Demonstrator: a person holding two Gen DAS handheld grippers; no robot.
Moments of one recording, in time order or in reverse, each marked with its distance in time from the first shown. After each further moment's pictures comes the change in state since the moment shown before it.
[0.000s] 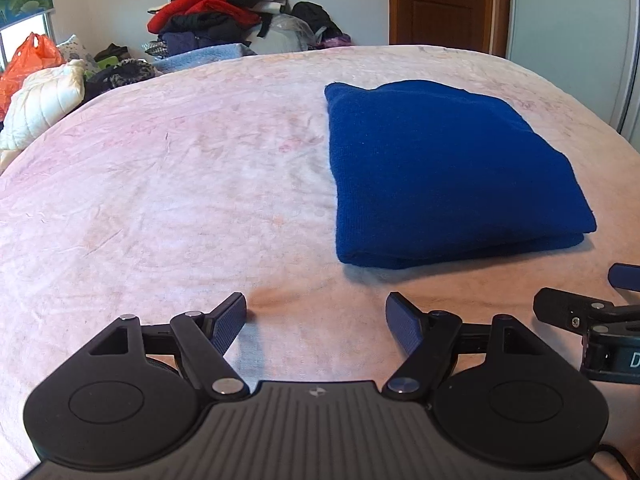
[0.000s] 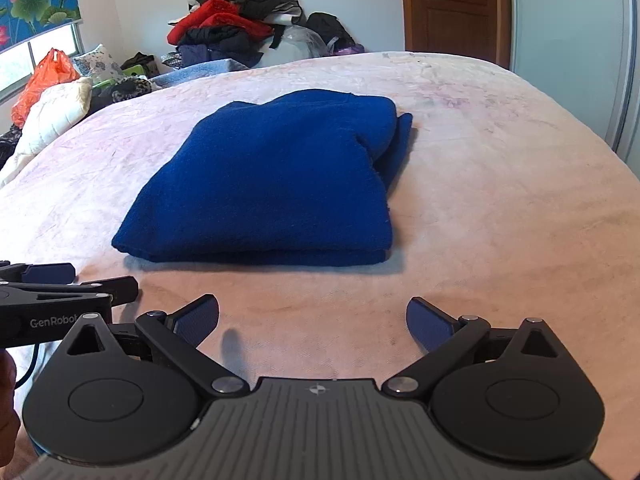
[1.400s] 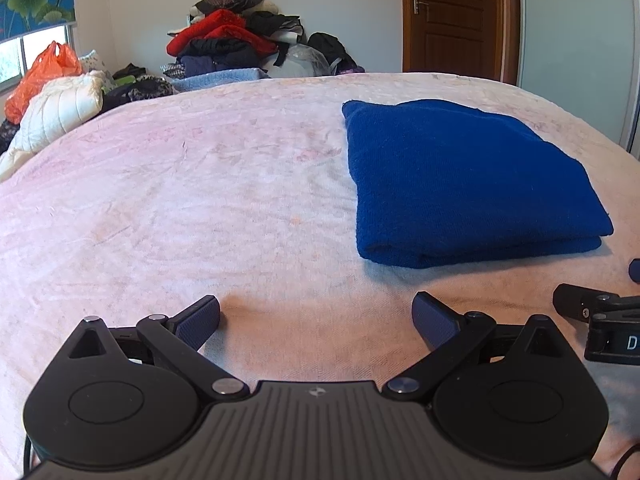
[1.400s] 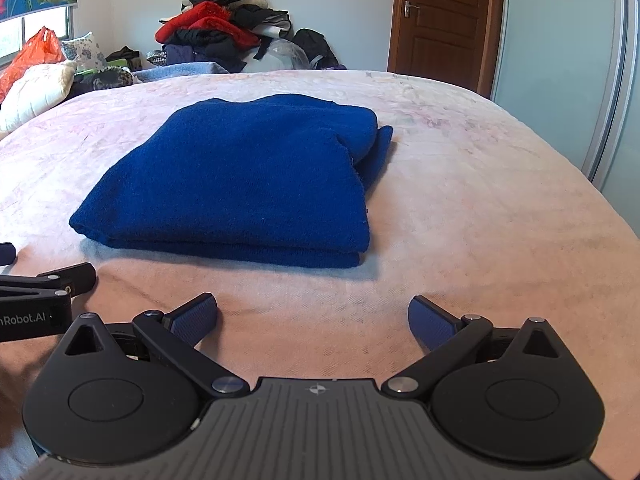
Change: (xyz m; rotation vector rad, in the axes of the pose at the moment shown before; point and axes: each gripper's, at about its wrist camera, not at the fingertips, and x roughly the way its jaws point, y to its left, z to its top) left arm 0.007 0.008 -0.021 -0.048 -0.109 0.016; right arm 0.019 0.002 -0.011 -0.075 -0.061 -0.121
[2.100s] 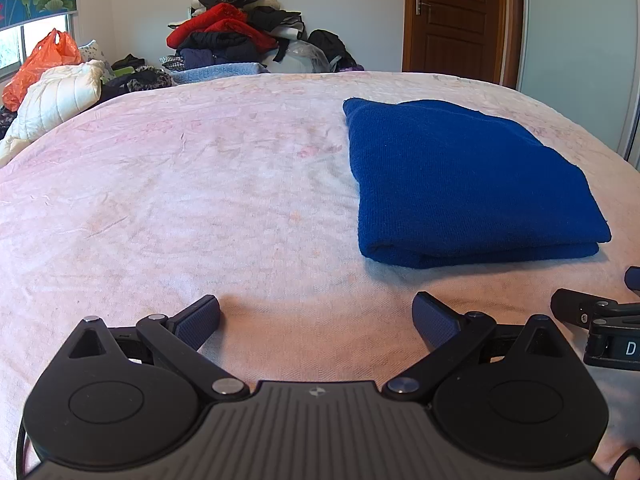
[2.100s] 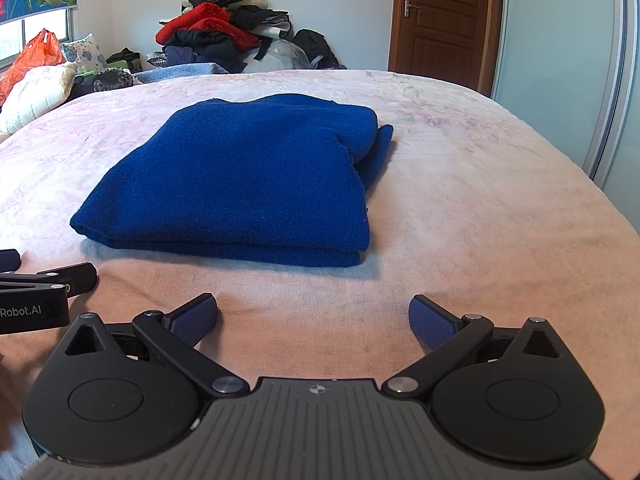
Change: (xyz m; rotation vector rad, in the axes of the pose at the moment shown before) left arm 0.002 0.005 -0.001 -0.022 0.007 -0.016; right arm -0.001 0.003 -0.001 0.002 -0.001 0.001
